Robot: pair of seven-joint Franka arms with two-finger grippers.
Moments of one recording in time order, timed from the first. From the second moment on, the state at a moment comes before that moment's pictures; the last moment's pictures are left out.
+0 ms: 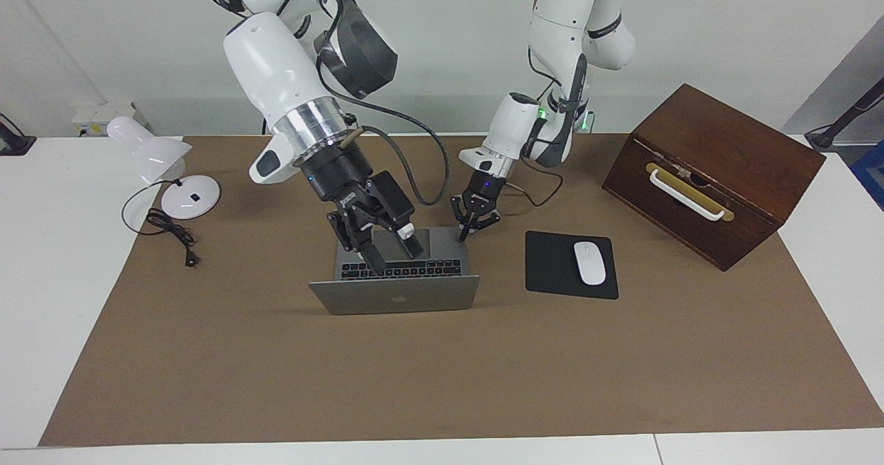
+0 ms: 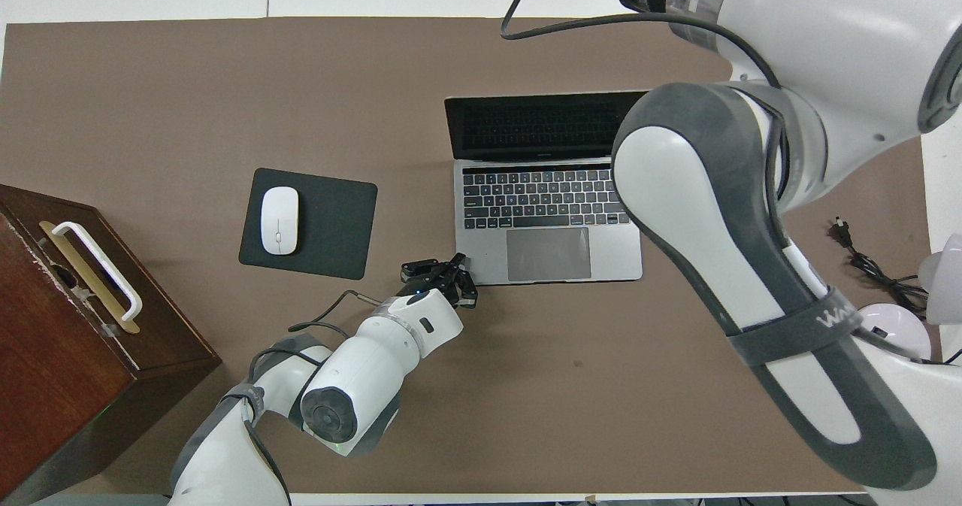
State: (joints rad) left arm -0.71 0.27 -0.01 -2.49 -0.06 3.49 -0.28; right arm 0.22 0.39 0.14 -1.33 0.40 2.63 0.65
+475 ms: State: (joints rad) left arm -0.71 0.25 -0.01 -2.44 -0.06 3.44 -0.36; right arm 0.16 0.39 0.13 -1.25 0.29 2.41 0.61
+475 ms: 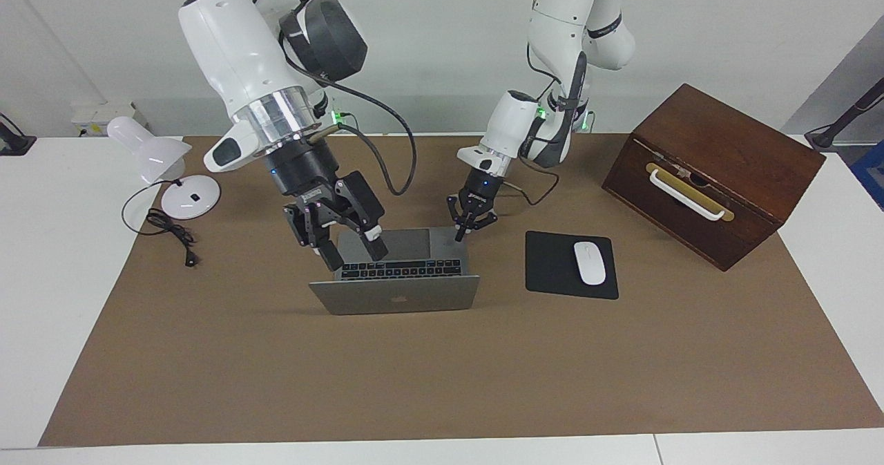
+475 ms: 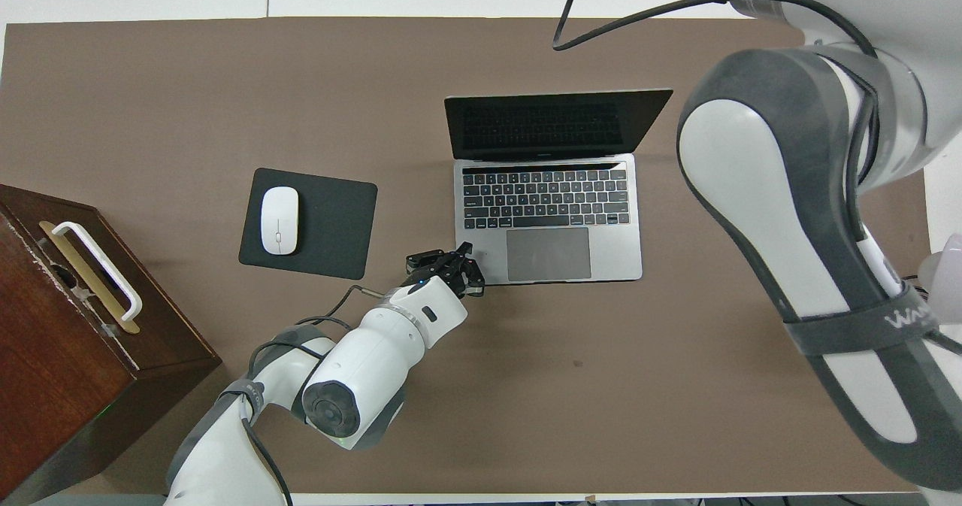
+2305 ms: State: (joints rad) left arm -0.50 -0.10 0.02 -2.13 -0.06 2.25 -0.18; right arm -0.15 0.17 0.13 -1.36 -0.12 1.59 -0.10
